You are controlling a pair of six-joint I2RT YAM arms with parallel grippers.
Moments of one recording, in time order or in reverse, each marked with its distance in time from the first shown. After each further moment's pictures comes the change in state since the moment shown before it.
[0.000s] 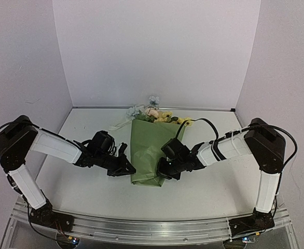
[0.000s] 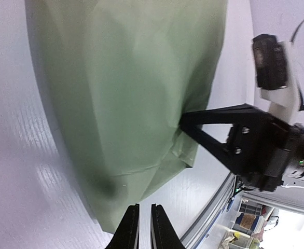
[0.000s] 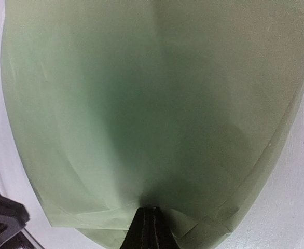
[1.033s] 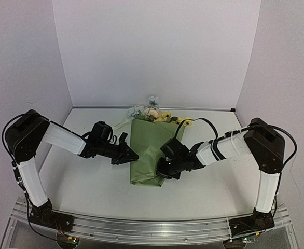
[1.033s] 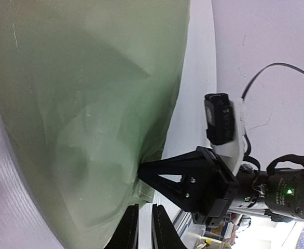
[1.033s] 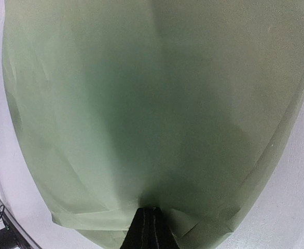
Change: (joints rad) left arm 0.133 0.136 0.117 0.146 0.175 -0.053; right arm 0.000 0.004 0.015 -0.022 0.004 -0.025
